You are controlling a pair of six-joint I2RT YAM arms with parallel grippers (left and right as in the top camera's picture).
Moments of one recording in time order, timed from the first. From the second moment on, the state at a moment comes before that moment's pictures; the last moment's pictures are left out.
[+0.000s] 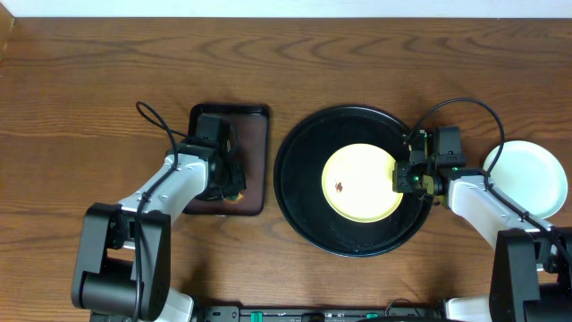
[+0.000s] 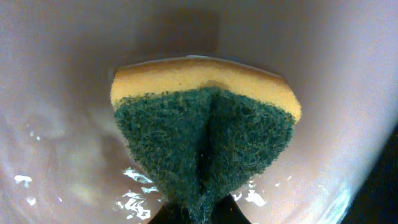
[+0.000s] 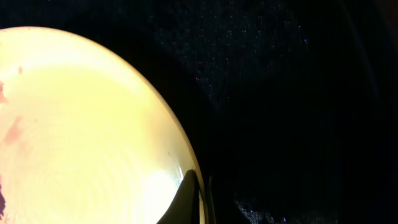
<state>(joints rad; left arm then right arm) -0.19 1.69 0.88 -0.61 0.12 -0.41 0.08 1.60 0.71 -0.27 -0.18 0.11</state>
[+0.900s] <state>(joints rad) -0.70 1.87 1.36 -0.62 0.19 -0.66 0.08 1.60 0.72 -0.29 -0.18 0.13</state>
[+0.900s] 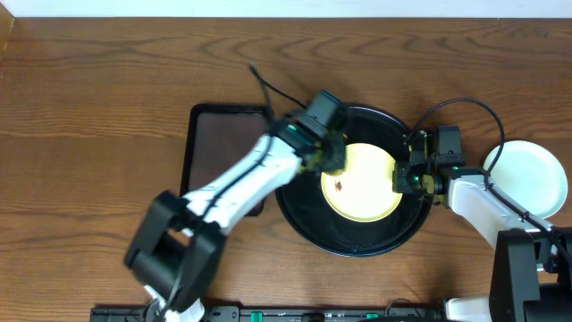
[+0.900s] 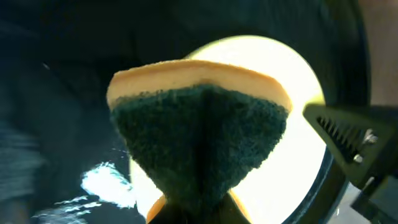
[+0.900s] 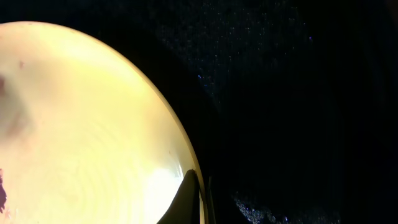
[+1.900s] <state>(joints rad) -0.76 2.09 1.43 -0.57 0.05 -0.72 0.08 1.60 0.72 -0.32 -0.18 0.12</state>
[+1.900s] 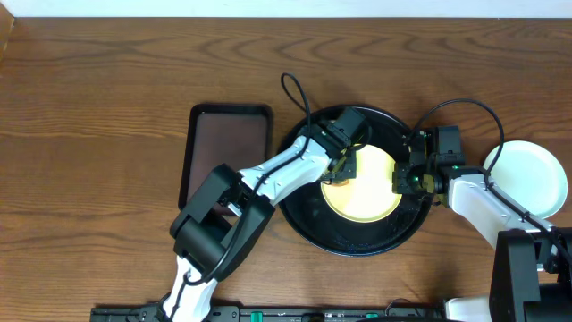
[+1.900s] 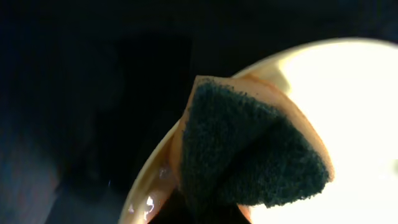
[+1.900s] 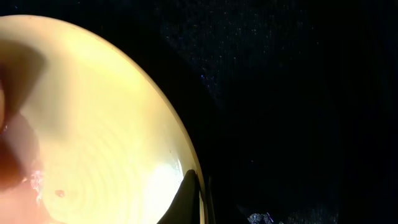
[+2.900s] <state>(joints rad) -0.68 2.15 1.58 -0.85 0.07 -0.57 0.09 1.60 0.72 -0.32 -0.21 0.12</state>
